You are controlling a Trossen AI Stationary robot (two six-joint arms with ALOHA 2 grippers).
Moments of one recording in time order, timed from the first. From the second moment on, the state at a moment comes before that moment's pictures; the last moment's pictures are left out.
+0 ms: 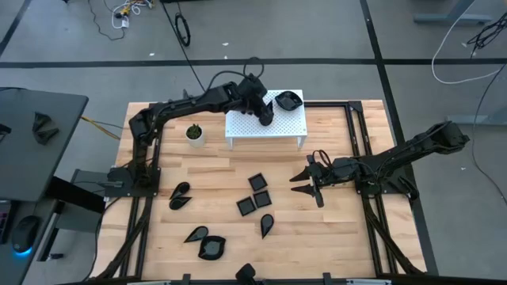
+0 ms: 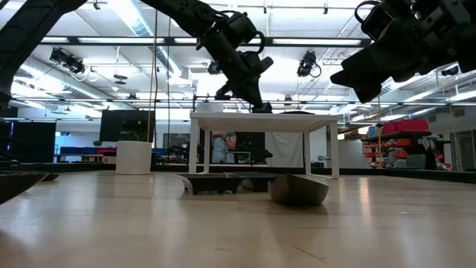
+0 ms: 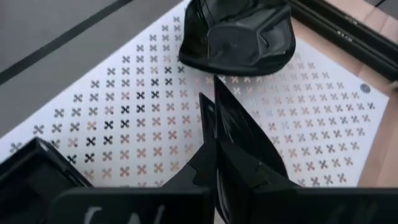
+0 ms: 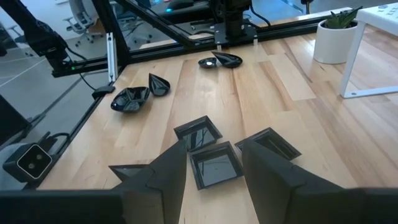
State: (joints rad) left arm 0.44 1.99 1.73 -0.49 -0.07 -0.25; right arm 0.22 1.05 0.28 0.49 0.08 0.23
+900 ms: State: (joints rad) left arm 0.37 1.91 1.73 -0.78 -0.11 -0.25; right arm 0.22 1.05 0.28 0.49 0.08 0.23
